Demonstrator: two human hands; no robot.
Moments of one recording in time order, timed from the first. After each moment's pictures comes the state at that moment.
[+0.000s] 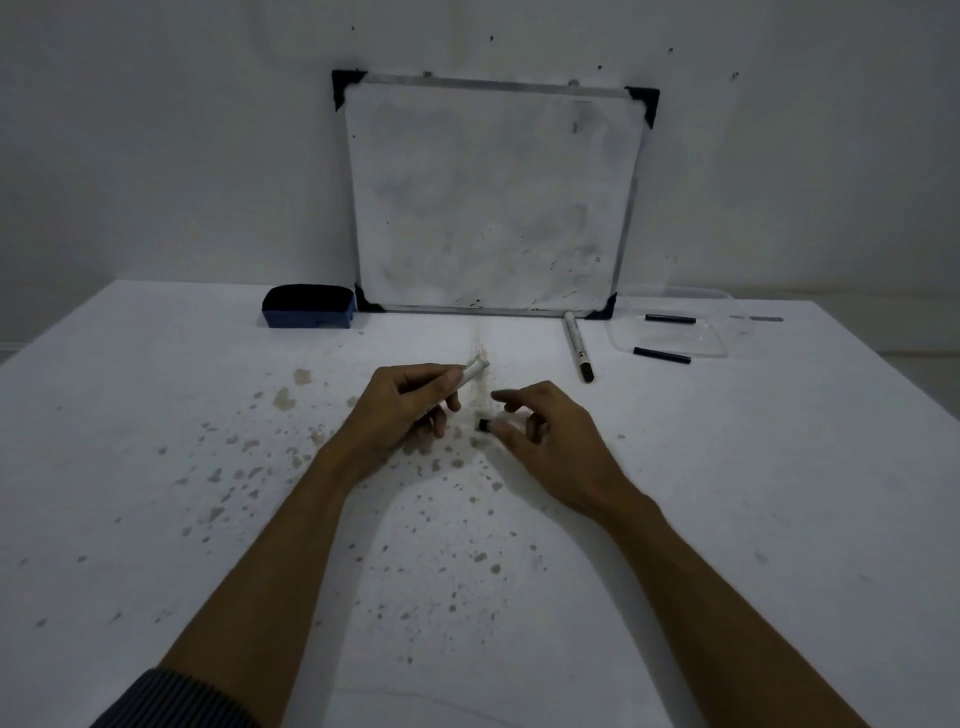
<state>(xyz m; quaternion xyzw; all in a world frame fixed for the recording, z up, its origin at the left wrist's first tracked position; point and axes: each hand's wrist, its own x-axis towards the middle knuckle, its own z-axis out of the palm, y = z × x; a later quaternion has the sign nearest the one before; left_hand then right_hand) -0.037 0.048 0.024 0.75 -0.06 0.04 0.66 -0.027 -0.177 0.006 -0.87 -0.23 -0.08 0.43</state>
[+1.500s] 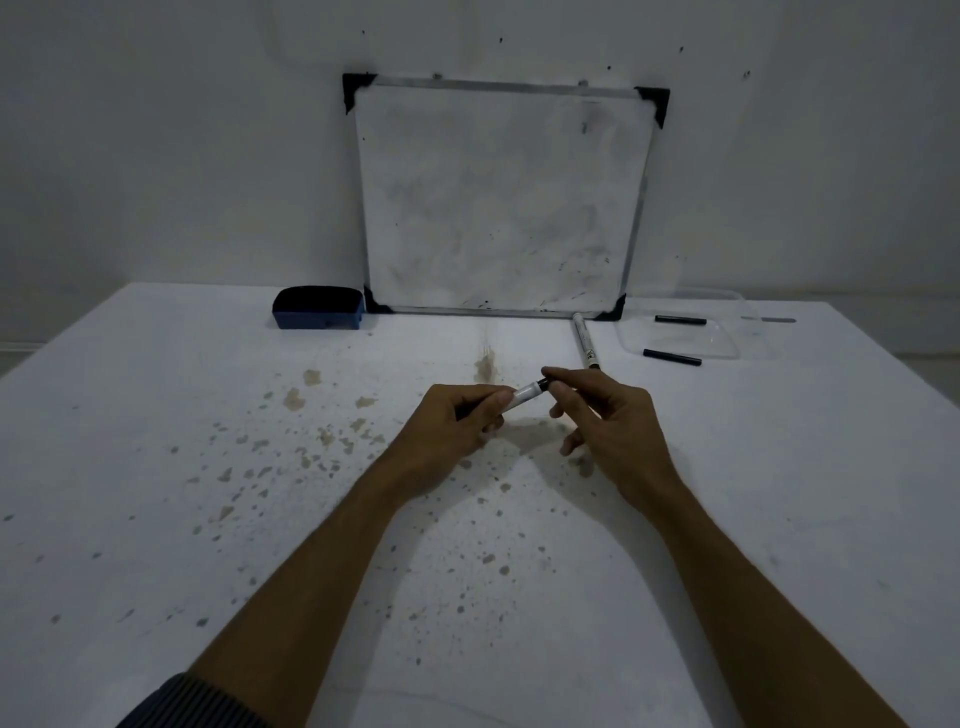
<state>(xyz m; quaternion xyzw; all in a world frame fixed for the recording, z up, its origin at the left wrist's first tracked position) -0.044 0.009 0.011 0.76 -0.08 0.01 0.64 -0.023 -0.205 0.021 -0.76 -0.17 -0.07 0.63</state>
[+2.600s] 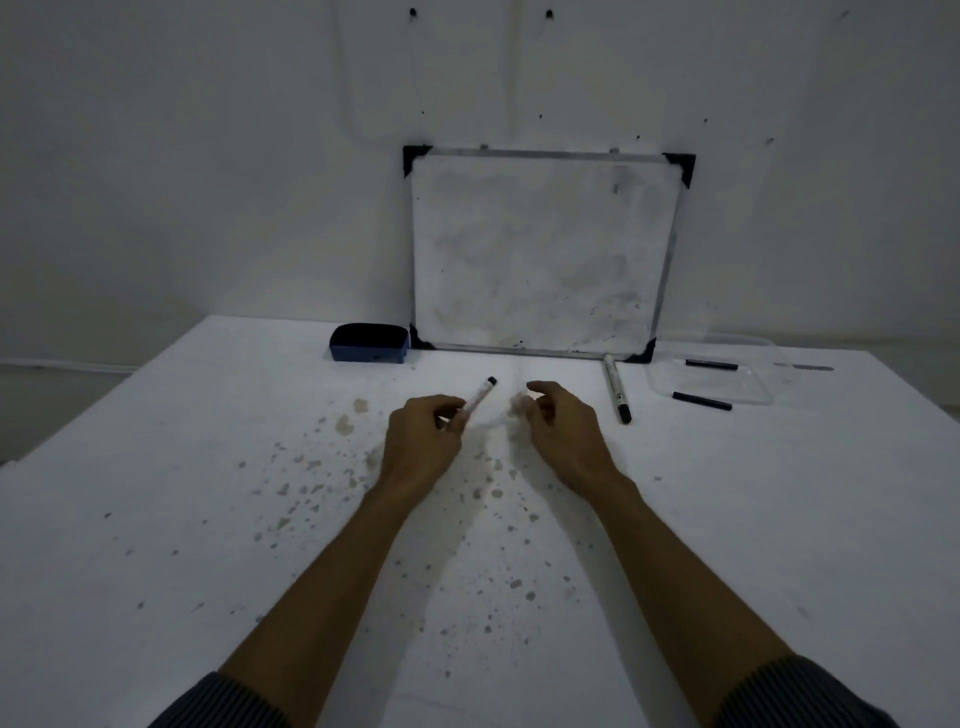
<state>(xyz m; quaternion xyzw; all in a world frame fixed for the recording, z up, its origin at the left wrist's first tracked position) -0.040 0.051 0.017 0.87 0.11 0.23 0.43 0.025 -0.135 0.011 -0.88 -0.16 -0.07 0.44</state>
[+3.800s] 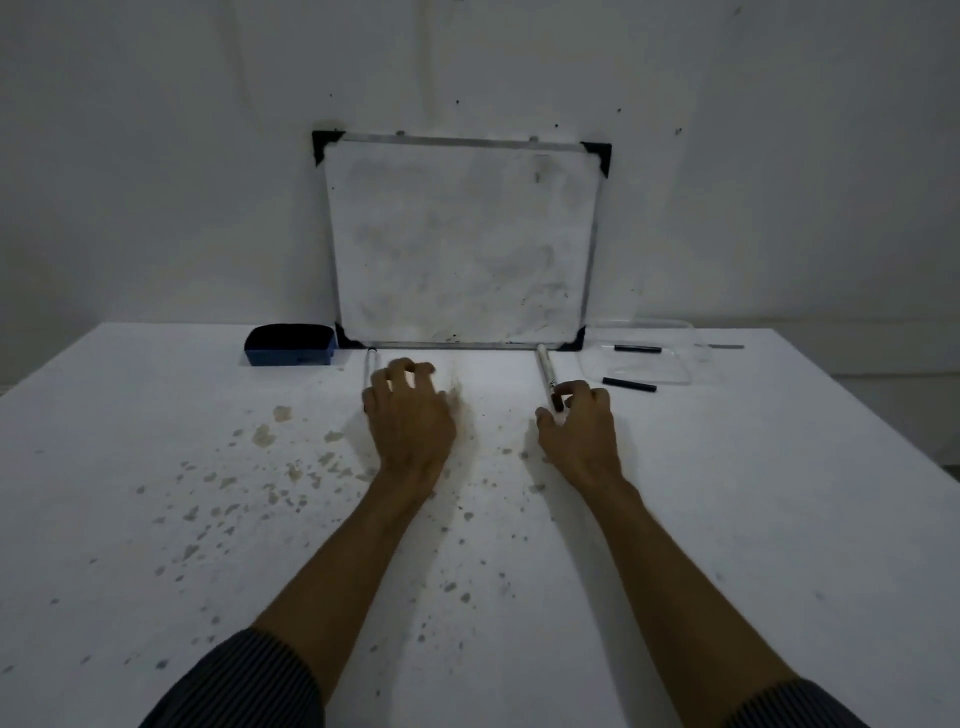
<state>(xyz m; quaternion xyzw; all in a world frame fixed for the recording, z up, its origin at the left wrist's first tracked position) 0.018 -0.007 -0.005 0.93 0.09 0.34 0.14 0.025 -0.210 0.006 -0.89 0.00 -0.15 0.43</state>
